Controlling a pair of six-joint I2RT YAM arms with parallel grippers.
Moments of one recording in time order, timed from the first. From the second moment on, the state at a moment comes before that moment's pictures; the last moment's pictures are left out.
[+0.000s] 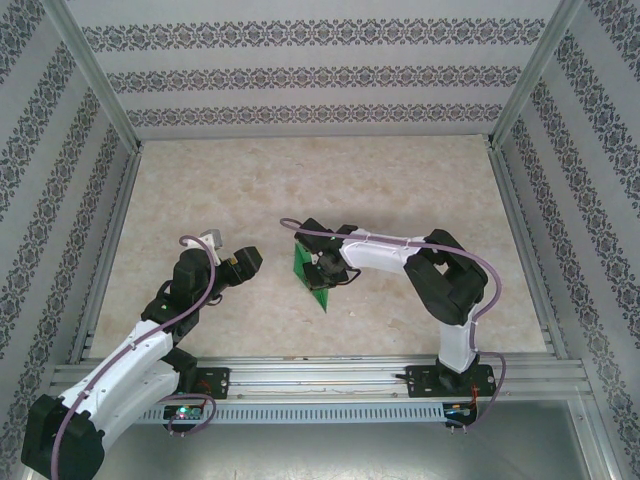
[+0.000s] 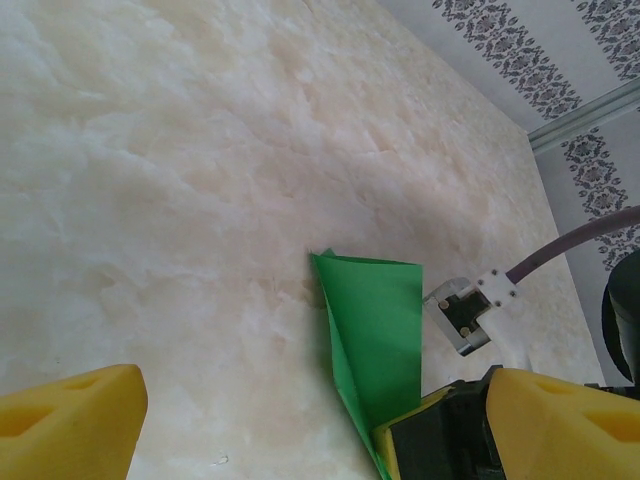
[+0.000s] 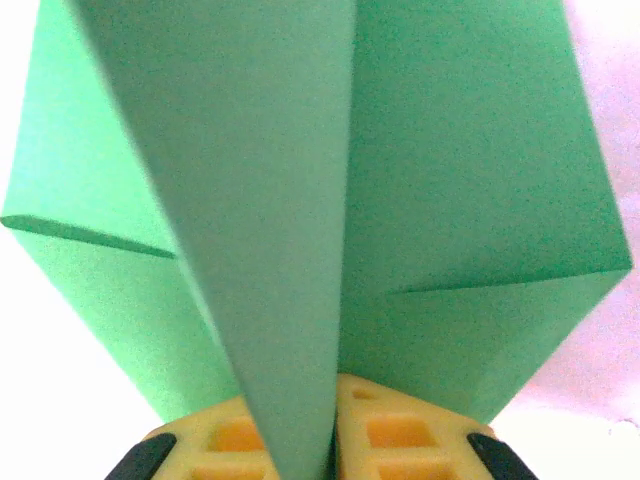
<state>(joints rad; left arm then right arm) -0.37 0.75 0.35 -0.07 0.09 -0.77 0.83 1.92 1.23 -0.66 -0.15 0.58</state>
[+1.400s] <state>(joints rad) -0.34 0.78 0.39 -0.14 0.31 -0.62 0.51 2.27 1.90 -0.95 -0.04 0.52</state>
